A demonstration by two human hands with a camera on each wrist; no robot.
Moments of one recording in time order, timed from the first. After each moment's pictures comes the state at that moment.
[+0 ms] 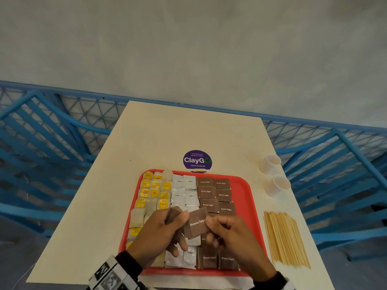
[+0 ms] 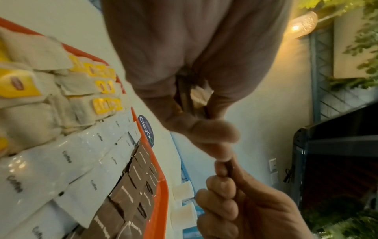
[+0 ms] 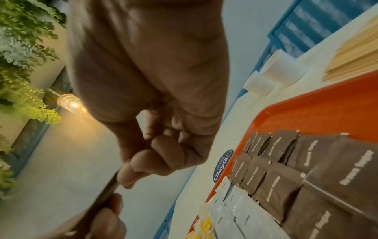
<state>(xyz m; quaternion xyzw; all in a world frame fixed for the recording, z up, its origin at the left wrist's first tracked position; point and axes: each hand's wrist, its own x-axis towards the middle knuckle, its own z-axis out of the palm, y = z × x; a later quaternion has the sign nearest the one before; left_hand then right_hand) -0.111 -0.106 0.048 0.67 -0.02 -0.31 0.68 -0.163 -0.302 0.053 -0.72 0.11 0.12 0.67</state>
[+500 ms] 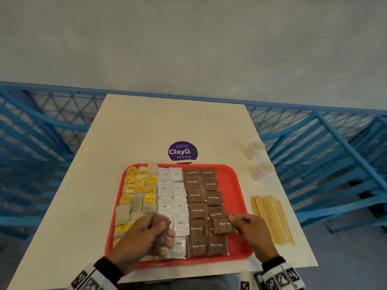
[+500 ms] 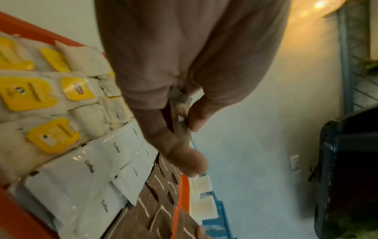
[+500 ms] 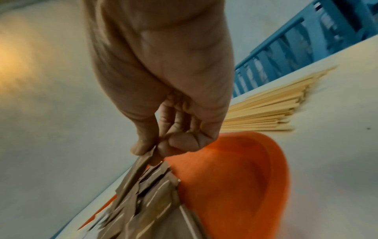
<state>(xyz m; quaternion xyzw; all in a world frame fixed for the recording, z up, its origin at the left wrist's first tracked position) -0.118 -0.100 0.026 0.67 0.09 -0.38 0.63 -0.188 -0.389 -0.028 -0.77 0.33 0.01 0.54</state>
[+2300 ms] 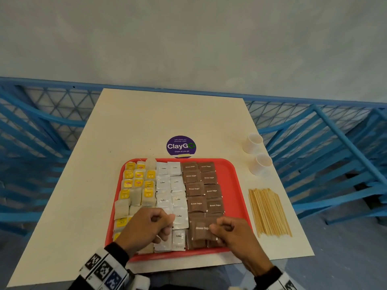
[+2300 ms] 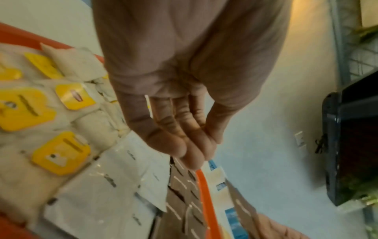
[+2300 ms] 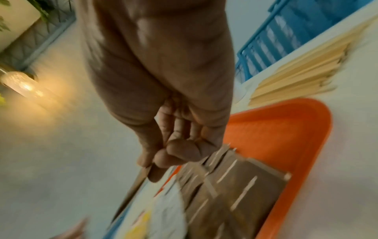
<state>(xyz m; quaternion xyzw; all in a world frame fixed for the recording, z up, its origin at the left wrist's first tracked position) -0.107 -0.104 0.003 0.76 -0.05 -0.35 0.56 -0.206 -0.337 -0.004 -0.73 0.25 0.10 0.63</state>
